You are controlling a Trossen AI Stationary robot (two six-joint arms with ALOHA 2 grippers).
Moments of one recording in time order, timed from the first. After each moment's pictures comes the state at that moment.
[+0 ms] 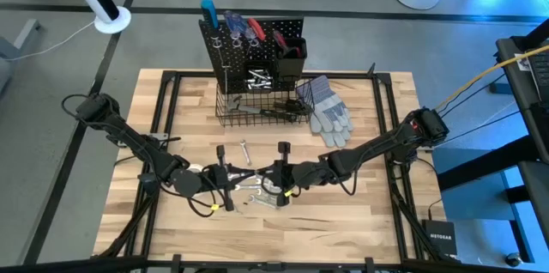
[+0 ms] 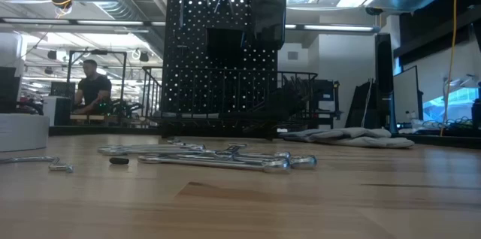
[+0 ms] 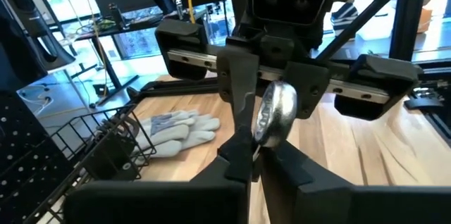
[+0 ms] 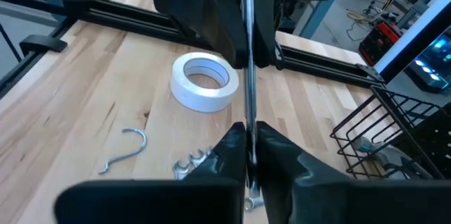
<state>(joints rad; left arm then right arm) -0.61 1.38 0.76 0.43 -0.88 0.02 0.36 1.74 1.19 0.15 0.44 -0.11</state>
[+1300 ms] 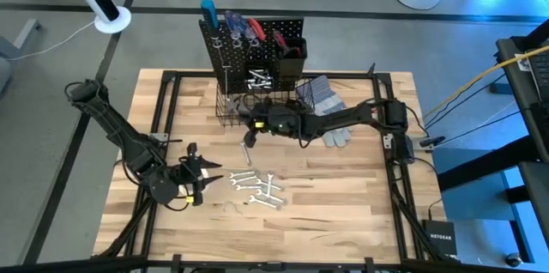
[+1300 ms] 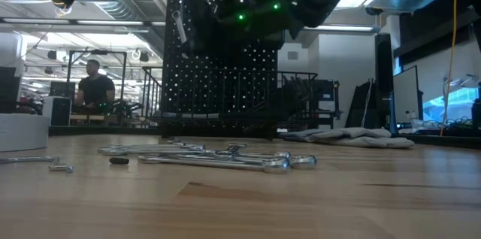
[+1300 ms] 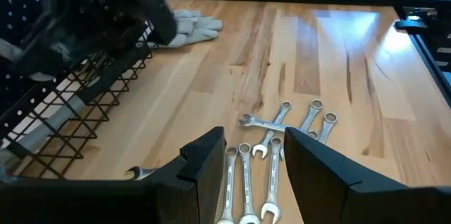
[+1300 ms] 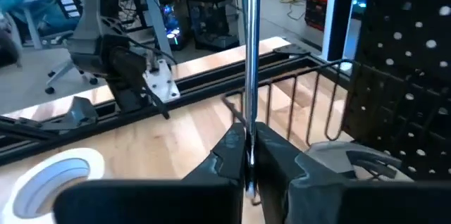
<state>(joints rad) -0.79 1.06 0.65 -0.30 -0.93 -0.56 -0.07 2.02 1.29 0.54 0.24 0.20</state>
